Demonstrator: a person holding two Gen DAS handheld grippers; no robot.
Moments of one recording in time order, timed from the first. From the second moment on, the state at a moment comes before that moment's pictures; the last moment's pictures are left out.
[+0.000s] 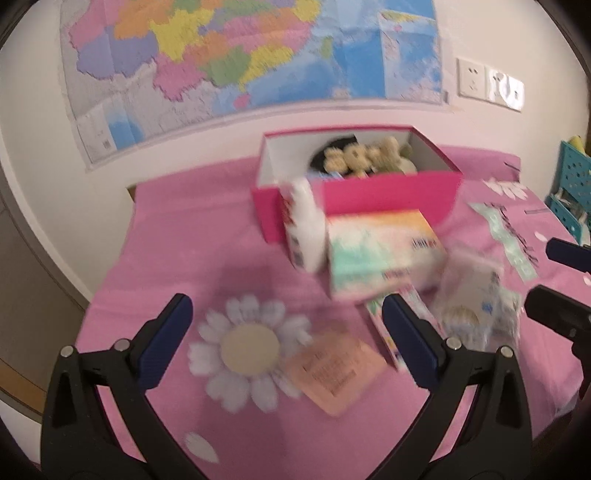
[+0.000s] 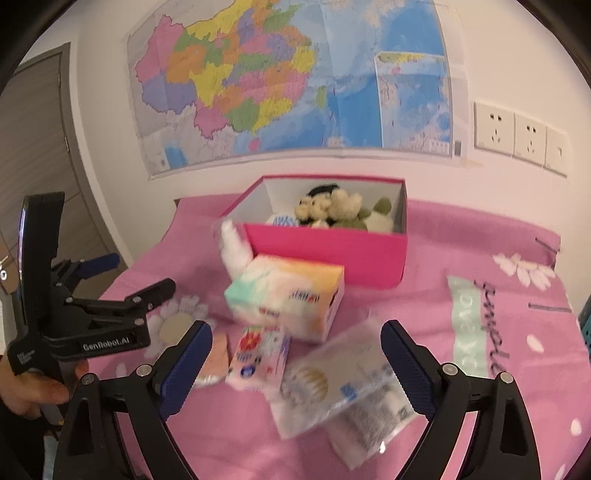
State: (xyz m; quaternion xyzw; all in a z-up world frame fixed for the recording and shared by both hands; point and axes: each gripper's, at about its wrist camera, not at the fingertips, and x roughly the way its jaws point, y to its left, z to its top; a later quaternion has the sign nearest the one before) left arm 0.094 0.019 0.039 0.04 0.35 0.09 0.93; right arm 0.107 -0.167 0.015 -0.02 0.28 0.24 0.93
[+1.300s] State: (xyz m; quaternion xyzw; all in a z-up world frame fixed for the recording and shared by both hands) left arm 0.064 -0.125 -0.011 0.11 0.34 -0.21 0.91; right arm 0.187 -0.276 -0.080 0.18 0.43 0.25 0.85
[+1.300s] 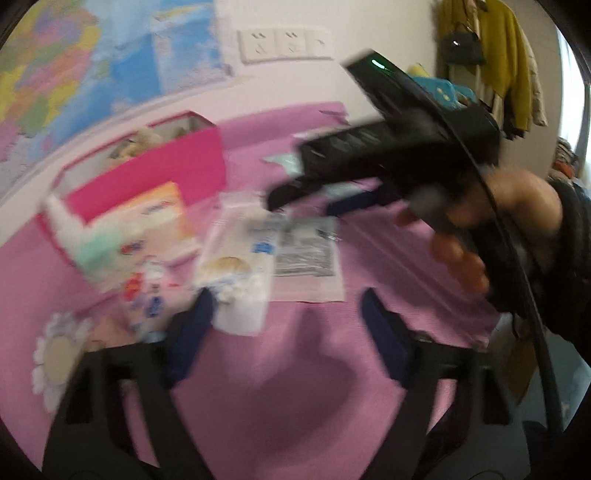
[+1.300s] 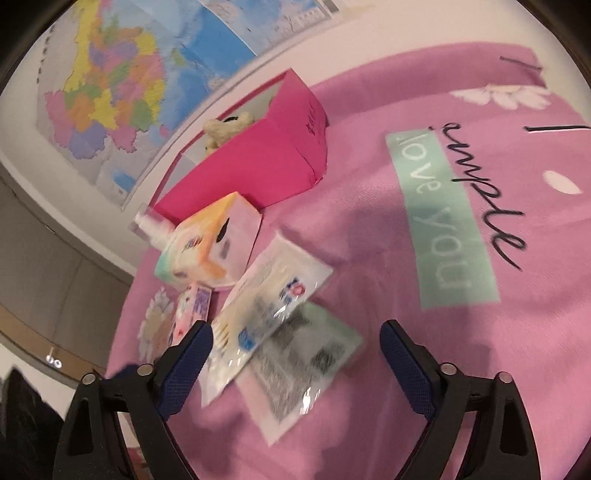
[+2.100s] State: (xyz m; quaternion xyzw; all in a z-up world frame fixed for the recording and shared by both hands) left arm 0.108 -0.107 0.012 0.04 0.35 -0.22 0.91; right arm 0.202 -0.270 -0.034 0.21 0.39 0.34 0.83
